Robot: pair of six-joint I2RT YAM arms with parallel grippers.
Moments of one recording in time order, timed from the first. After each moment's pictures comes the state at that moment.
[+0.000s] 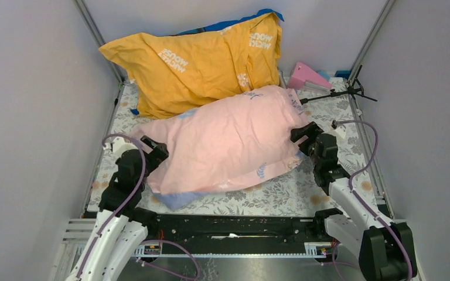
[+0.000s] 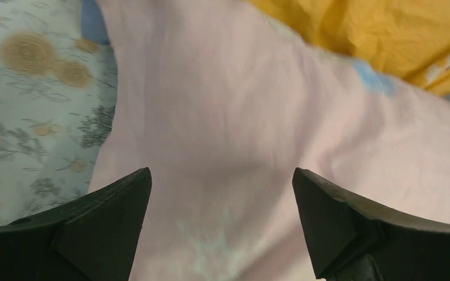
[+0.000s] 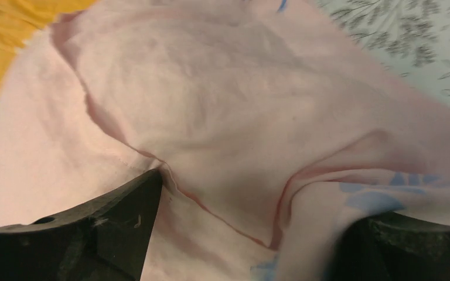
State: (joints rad) left arm -0.27 0.48 0.55 -0.49 -0.33 -0.79; right arm 0.19 0.95 0.39 0.22 0.17 0.84
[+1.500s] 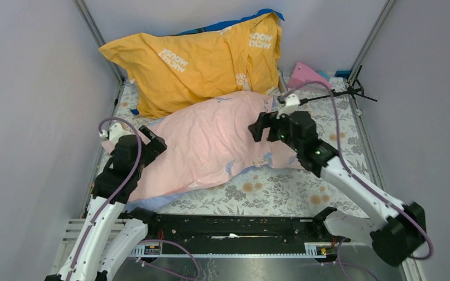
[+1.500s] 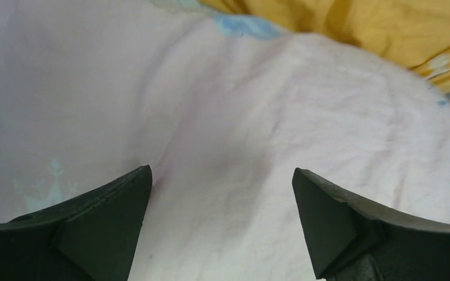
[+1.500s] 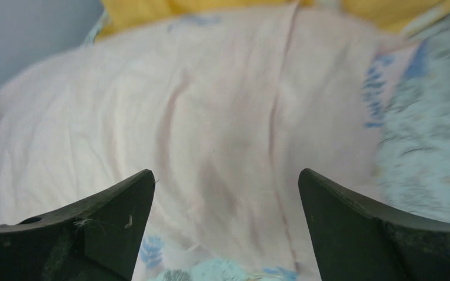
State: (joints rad) left arm -0.26 0.65 0.79 -0.73 -0.35 -0.79; right arm 0.58 1.17 0.87 -0.07 -0.06 0.36
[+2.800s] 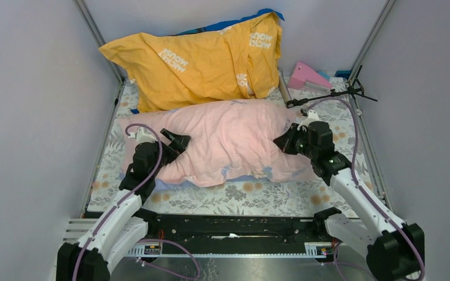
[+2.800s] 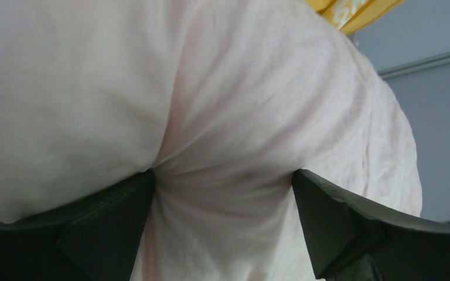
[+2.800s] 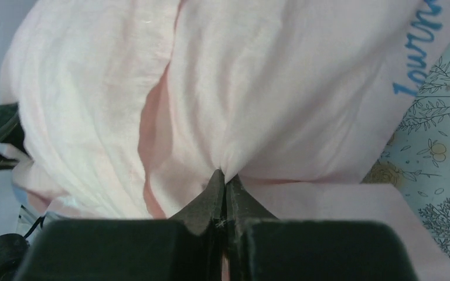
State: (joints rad) left arm -0.27 0.72 0.37 -0.01 0.02 -0.92; right arm 0.33 1.00 0.66 -0.15 -0.23 0.54
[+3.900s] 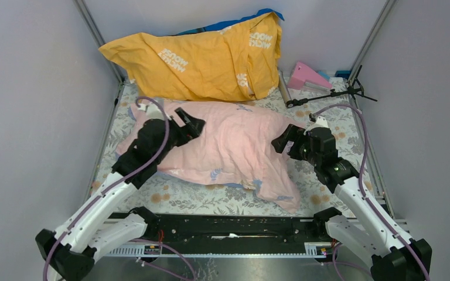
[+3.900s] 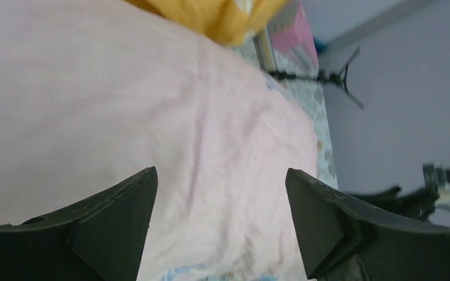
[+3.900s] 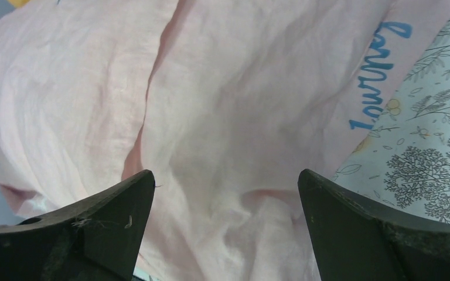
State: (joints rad) left arm -0.52 0.86 0.89 -0.31 -0.20 -0.83; right arm 0.37 0.85 0.66 -0.33 -0.02 0.64
